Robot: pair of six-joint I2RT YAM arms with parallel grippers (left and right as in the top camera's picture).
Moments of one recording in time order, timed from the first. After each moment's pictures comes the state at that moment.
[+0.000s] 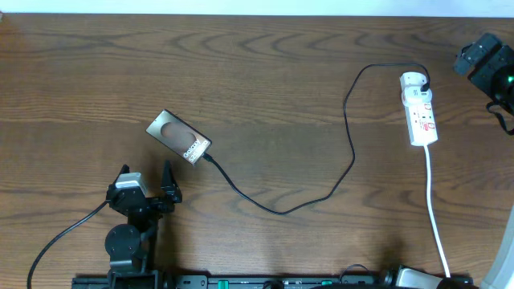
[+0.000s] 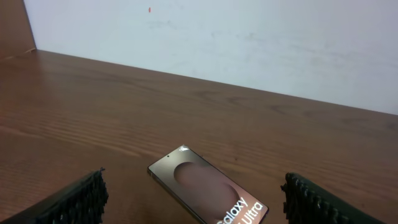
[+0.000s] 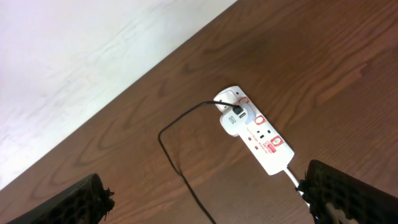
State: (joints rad) left arm 0.04 0.02 0.02 -0.11 0.01 -0.16; right arm -0.29 1.43 1.77 -1.07 -0.10 0.41
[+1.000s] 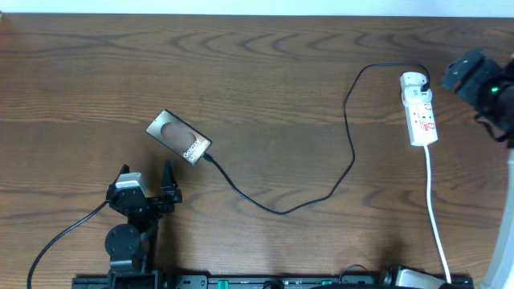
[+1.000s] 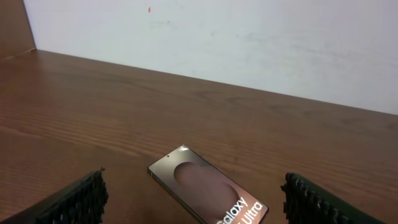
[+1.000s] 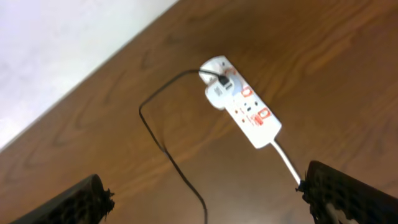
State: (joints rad) left arm 0.04 0.02 0.02 -0.11 0.02 -0.16; right arm -0.24 1.40 1.66 -1.08 -0.04 0.41
